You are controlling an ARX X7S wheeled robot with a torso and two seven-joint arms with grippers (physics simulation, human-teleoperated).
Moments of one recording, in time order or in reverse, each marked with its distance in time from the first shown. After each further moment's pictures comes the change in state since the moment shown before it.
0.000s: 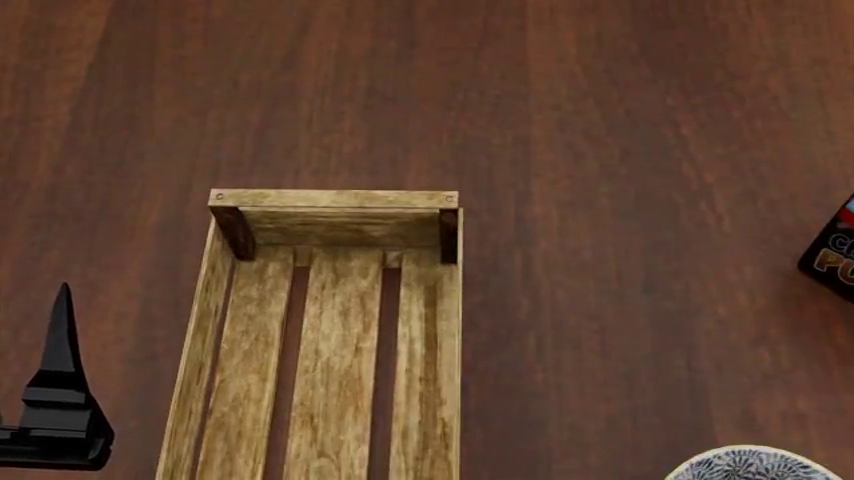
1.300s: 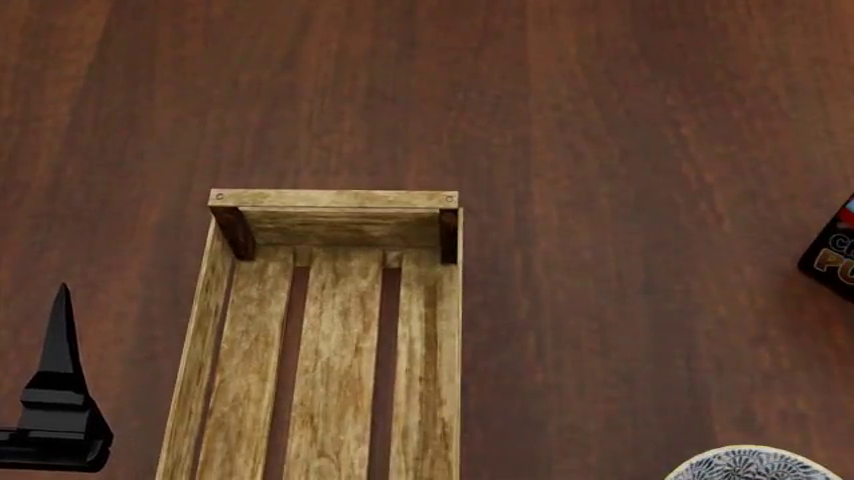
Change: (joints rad) left arm 0.002 -0.017 0.004 0.002 -0.020 0.006 -0.018; right arm -0.015 -0.017 -0.195 0.301 -0.240 -0.229 -0.177
